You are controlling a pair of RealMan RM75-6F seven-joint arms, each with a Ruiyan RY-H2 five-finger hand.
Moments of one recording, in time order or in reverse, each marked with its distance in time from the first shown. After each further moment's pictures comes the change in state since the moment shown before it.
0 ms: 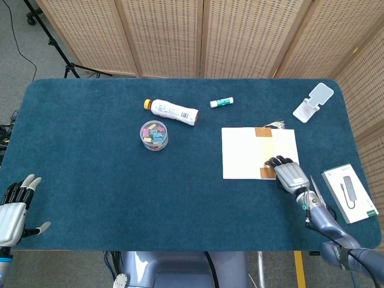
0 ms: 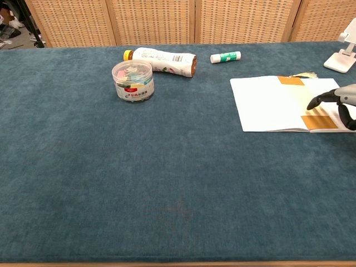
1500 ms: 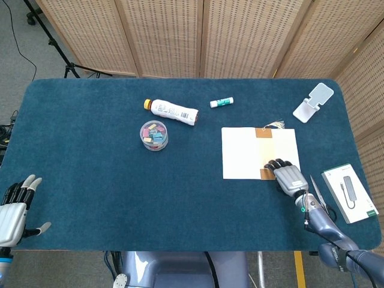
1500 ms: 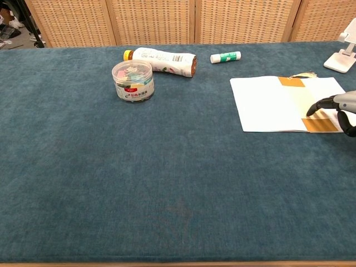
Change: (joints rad) left arm 0.001 0.002 0.002 -0.002 0.004 -0.002 -0.002; right arm -0.010 -0.019 -0.004 0.013 -0.003 -0.001 -0.006
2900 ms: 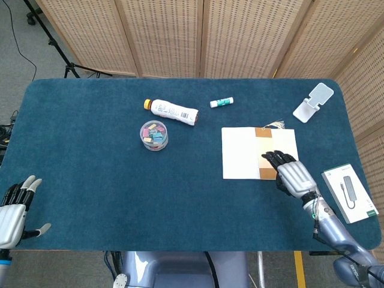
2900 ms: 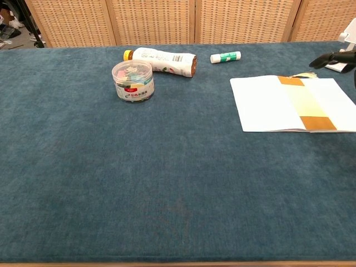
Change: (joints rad) left arm 0.009 0.012 0.009 -0.006 0.026 0.015 -0.020; right arm -0.076 0.191 0.014 -0.262 -0.185 0.257 0.173
